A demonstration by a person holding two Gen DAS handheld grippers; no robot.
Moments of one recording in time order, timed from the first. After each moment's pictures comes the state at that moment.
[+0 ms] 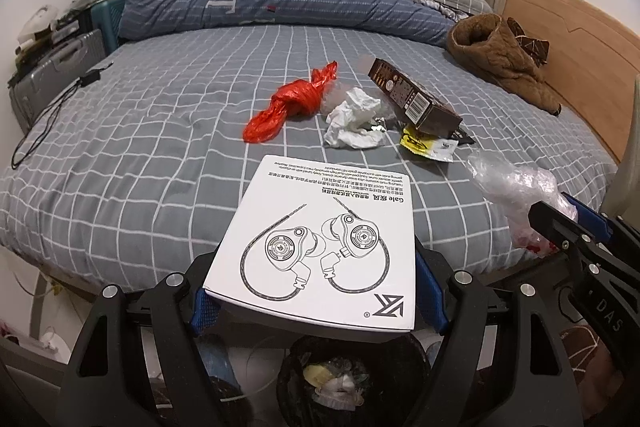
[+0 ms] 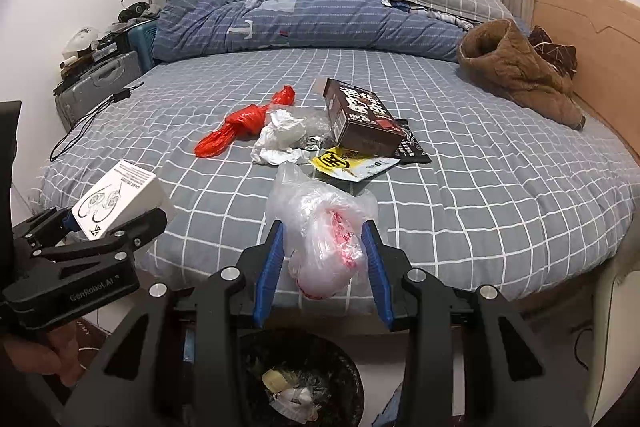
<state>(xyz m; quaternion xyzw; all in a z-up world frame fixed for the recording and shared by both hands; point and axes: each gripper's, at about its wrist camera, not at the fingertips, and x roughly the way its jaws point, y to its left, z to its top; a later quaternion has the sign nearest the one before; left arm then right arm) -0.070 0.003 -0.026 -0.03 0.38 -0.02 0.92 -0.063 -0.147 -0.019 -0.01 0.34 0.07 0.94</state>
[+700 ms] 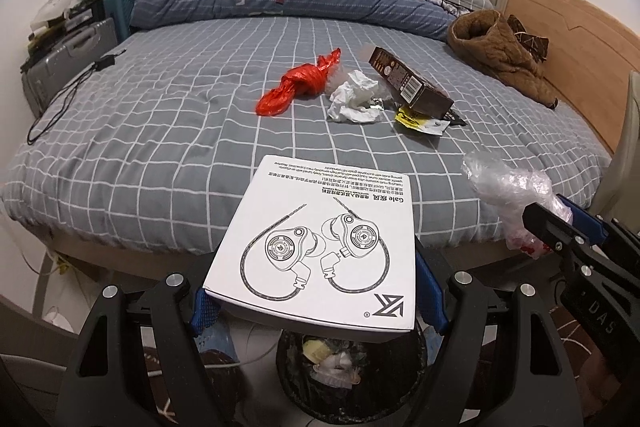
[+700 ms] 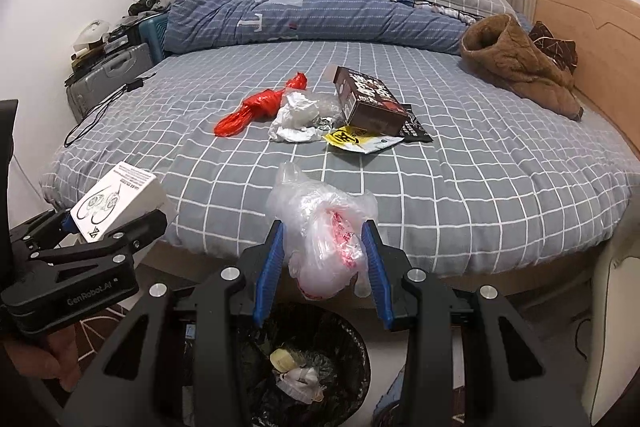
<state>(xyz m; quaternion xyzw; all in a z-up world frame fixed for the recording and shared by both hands) -0.121 0.004 -0.020 -0.04 0.40 -0.01 0.92 -0.108 -0.143 -0.015 -0.01 0.36 0.08 0.93</state>
